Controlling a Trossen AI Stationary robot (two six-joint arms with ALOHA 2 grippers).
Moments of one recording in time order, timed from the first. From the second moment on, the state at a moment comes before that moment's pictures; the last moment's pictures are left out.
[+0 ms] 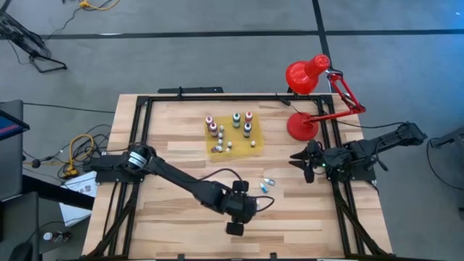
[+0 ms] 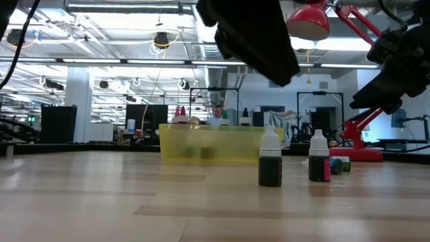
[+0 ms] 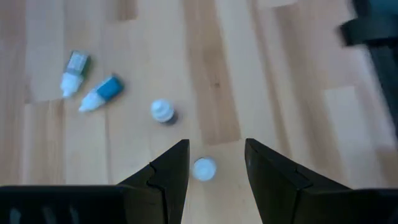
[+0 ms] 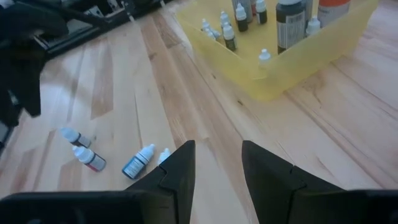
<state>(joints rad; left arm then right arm) -0.40 2.13 1.76 -0.61 -0.17 -0.20 0.32 0.33 0.16 -0.35 0.39 0.53</state>
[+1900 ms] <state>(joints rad) -0.33 2.26 1.98 -0.97 -0.31 -0.15 0.32 0.35 0.16 -0.36 0.39 0.53</state>
